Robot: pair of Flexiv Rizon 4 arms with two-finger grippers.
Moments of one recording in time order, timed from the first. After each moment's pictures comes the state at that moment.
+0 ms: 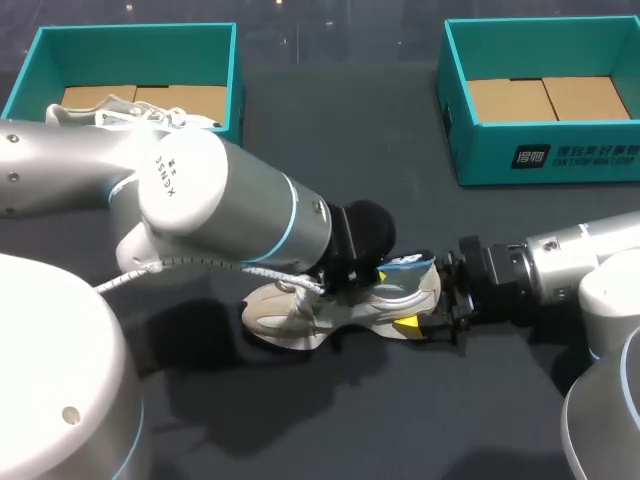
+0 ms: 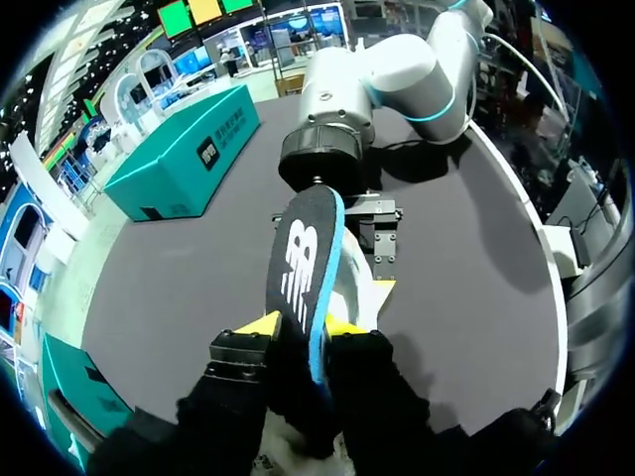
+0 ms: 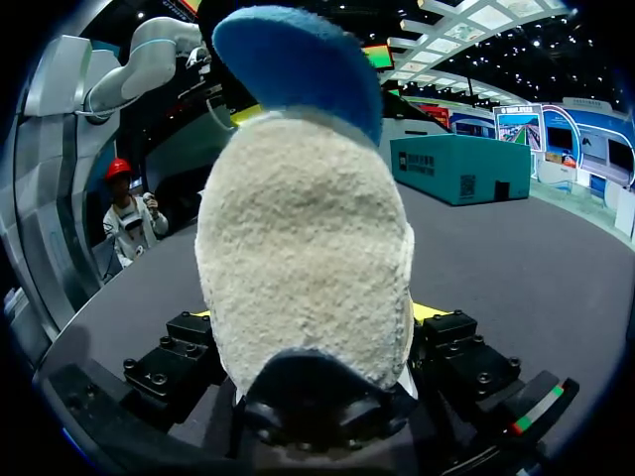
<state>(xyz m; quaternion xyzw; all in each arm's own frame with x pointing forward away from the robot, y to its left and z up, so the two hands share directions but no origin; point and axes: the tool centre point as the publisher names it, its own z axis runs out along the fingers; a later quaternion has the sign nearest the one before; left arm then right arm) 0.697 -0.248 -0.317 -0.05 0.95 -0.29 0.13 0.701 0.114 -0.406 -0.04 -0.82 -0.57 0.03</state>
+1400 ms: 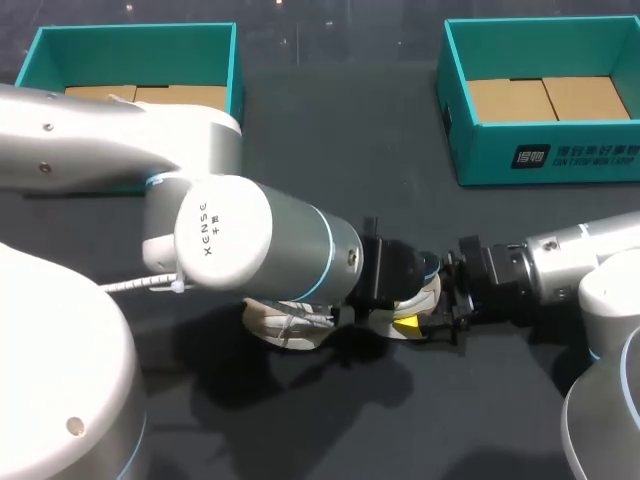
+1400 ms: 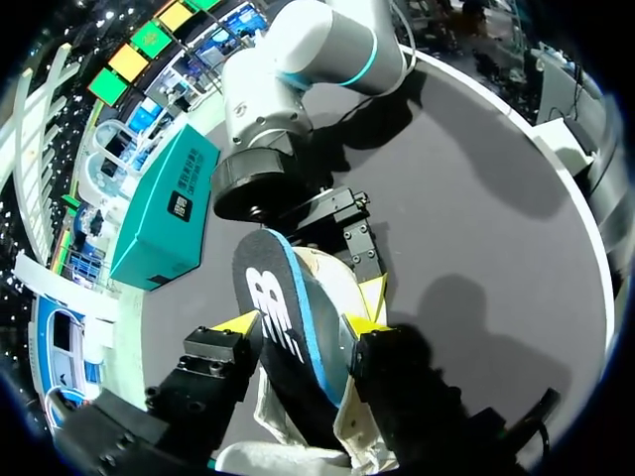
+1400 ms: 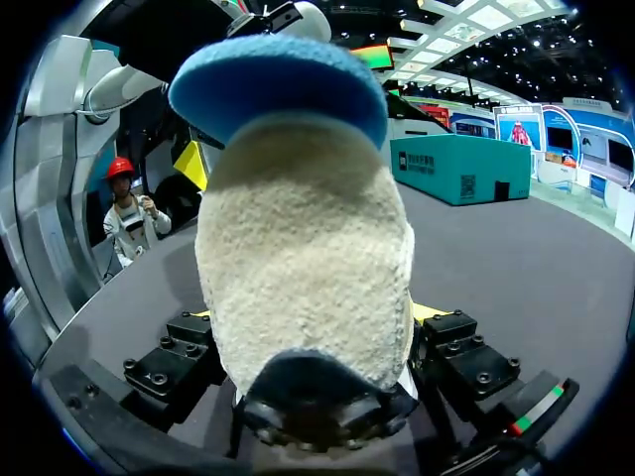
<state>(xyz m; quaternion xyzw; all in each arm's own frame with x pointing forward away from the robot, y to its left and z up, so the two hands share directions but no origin) 0.688 -0.270 -0.320 0.12 0.94 -0.24 0.23 0.701 0.114 -0.406 -0.04 -0.82 -0.57 0.03</state>
